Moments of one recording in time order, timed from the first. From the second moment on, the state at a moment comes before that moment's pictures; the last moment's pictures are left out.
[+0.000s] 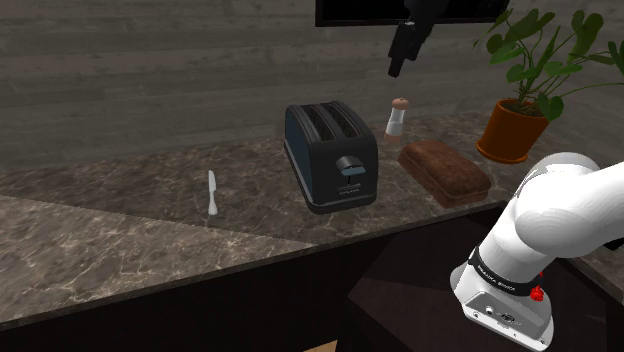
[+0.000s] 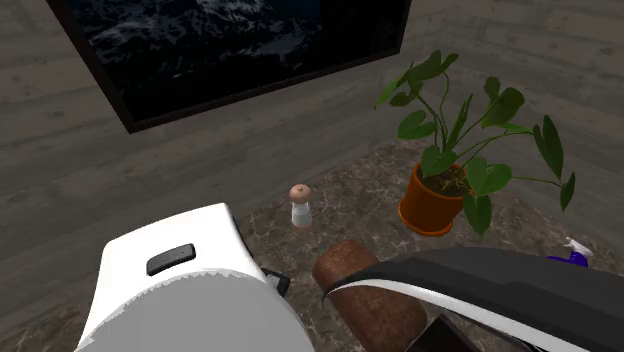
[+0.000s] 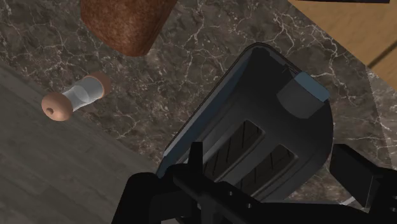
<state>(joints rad) -0.02 -0.77 0.06 -2.26 -0.12 1.69 -0.06</state>
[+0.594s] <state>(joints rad) -0.06 -0.75 -0.10 -2.36 -0.18 1.85 -0.22</state>
